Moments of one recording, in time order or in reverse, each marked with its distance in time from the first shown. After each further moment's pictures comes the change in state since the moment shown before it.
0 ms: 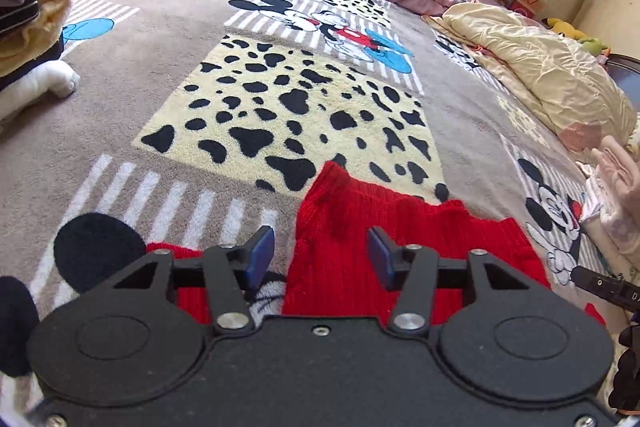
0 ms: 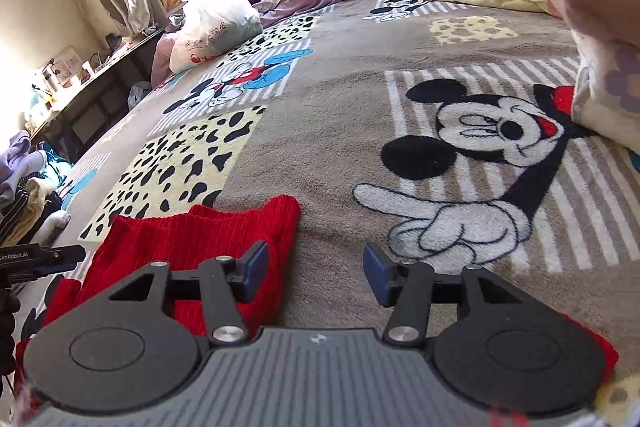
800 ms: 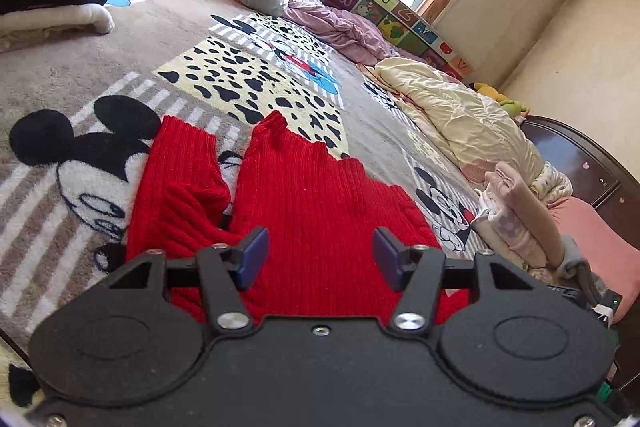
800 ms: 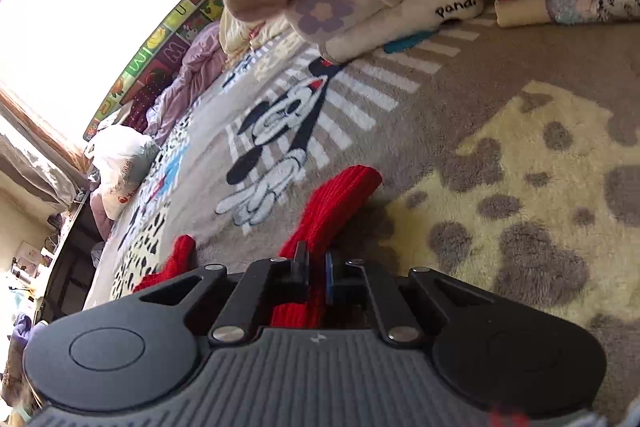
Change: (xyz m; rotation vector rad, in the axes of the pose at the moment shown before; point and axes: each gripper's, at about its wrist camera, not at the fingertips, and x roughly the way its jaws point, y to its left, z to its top) left arm -0.107 0.019 -0.108 -0.150 -0.158 -0.240; right arm -0.095 -0.081 -0.090 0.525 -0.257 -0.109
